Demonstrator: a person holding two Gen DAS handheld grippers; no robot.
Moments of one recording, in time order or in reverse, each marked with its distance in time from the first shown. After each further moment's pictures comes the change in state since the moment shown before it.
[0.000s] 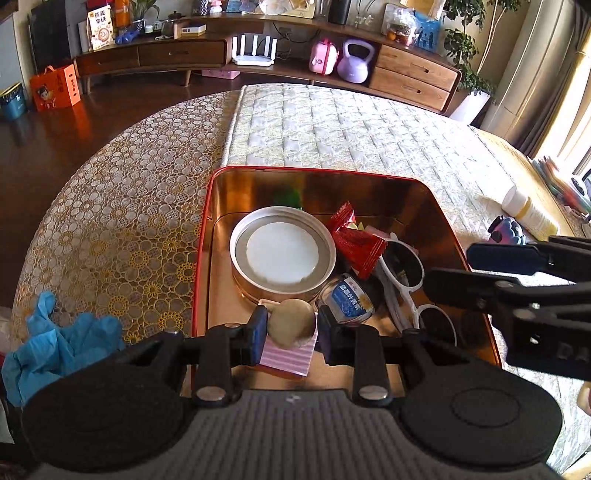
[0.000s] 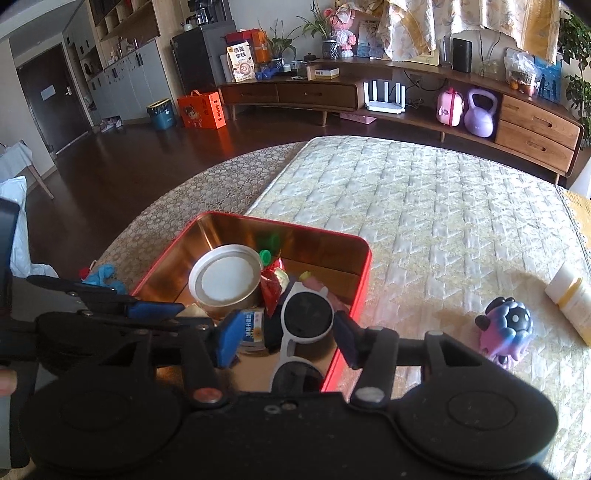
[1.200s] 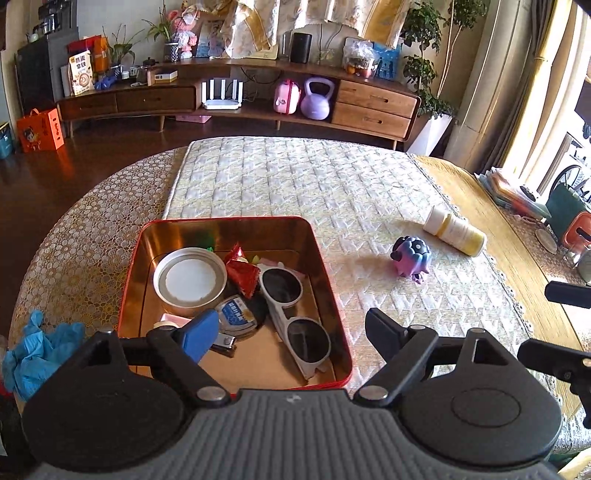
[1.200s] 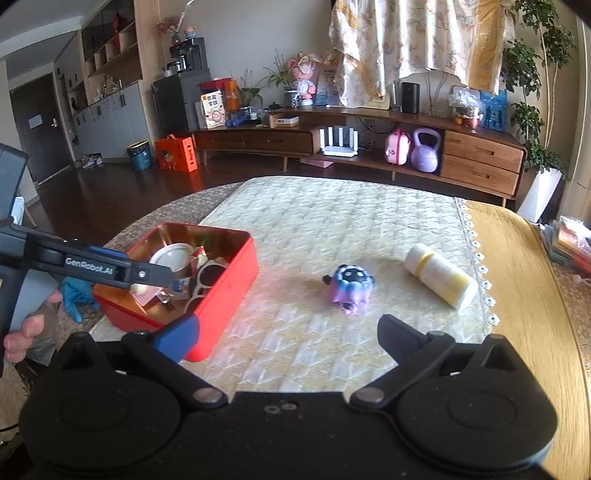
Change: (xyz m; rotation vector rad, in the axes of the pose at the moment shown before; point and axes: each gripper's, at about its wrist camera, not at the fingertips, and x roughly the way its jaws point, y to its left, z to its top) left arm -0.068 -0.088 -0.010 0.063 -0.129 -0.050; right arm -0.137 -0.084 -0.074 0.008 -0.164 -0.114
